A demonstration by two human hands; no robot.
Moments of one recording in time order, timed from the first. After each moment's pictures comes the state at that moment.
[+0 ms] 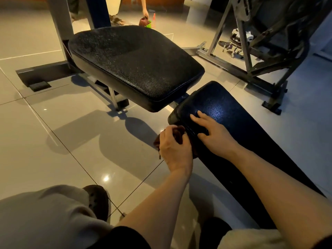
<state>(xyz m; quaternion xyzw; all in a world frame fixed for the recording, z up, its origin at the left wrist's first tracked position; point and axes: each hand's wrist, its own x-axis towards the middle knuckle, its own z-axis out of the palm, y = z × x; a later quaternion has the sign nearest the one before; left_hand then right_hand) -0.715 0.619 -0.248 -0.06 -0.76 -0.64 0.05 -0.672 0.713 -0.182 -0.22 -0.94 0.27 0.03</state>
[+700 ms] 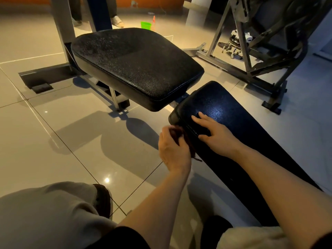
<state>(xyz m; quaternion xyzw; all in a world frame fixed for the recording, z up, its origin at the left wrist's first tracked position) -0.710 0.609 -0.251 -0.08 -0.75 -0.66 0.04 -0.664 0.713 -0.180 -0.21 -0.94 0.27 0.02</state>
